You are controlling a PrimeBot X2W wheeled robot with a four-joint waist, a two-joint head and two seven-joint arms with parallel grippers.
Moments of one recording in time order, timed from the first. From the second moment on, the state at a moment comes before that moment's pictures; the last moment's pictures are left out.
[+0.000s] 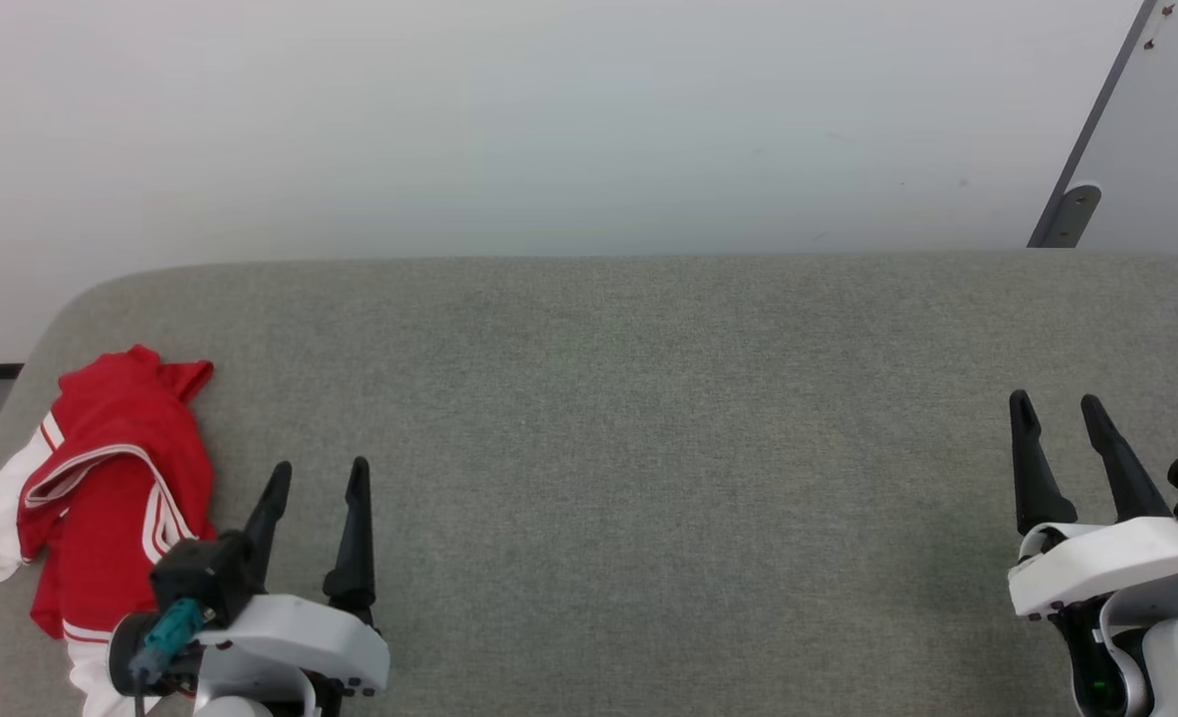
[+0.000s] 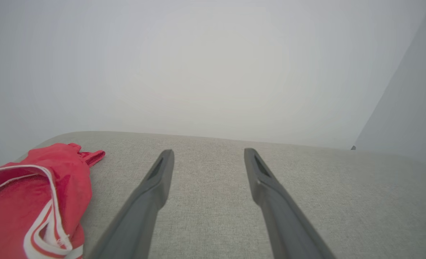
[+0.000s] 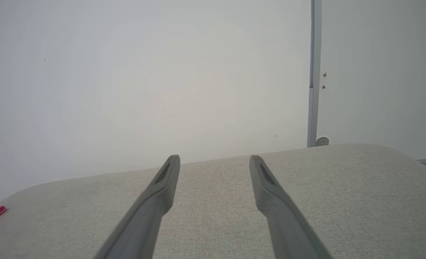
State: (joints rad) left arm -0.13 0.17 -0.06 0.22 -0.32 -0.03 -0.19; right arm -0.26 -0.16 -0.02 0.35 0.38 0.13 -0.19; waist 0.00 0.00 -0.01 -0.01
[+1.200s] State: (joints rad) left arm -0.15 0.14 0.01 0.35 -0.15 -0.08 -0.26; right arm -0.27 -0.17 -0.05 0.40 0.24 0.13 -0.26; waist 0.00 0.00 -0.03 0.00
